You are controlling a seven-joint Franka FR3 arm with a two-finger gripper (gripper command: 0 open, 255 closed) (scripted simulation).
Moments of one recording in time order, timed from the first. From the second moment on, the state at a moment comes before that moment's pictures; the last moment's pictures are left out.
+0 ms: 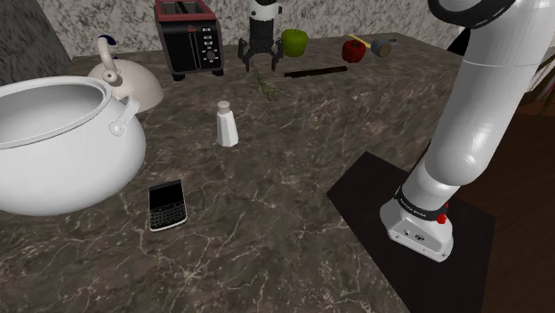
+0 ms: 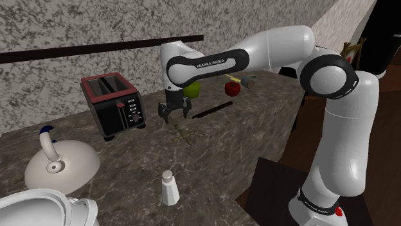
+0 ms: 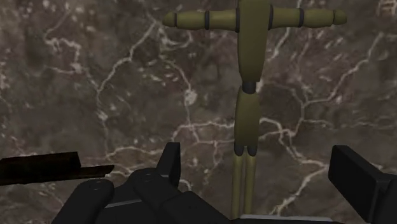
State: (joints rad) arm -0.05 0.22 0.14 -1.62 -0.01 1.86 0.63
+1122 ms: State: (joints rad) arm -0.05 0.25 0.14 -1.68 -0.02 1.94 0.63
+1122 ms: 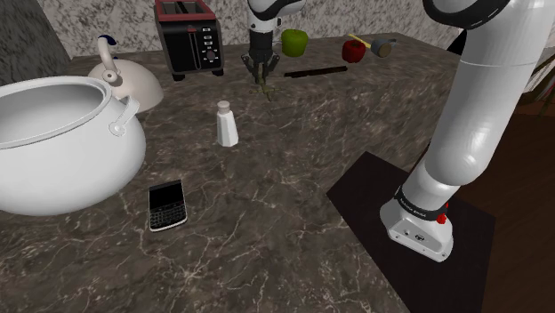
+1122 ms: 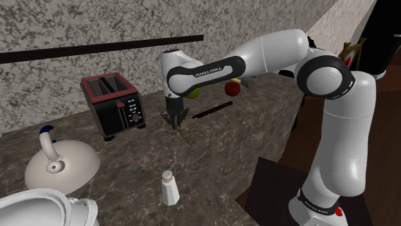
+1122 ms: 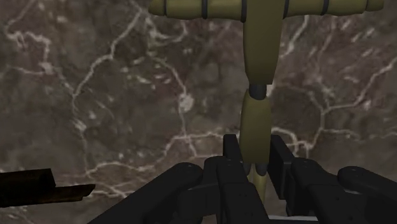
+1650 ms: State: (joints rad) arm -0.05 0.23 0.14 -1.61 -0.02 1.85 0.63
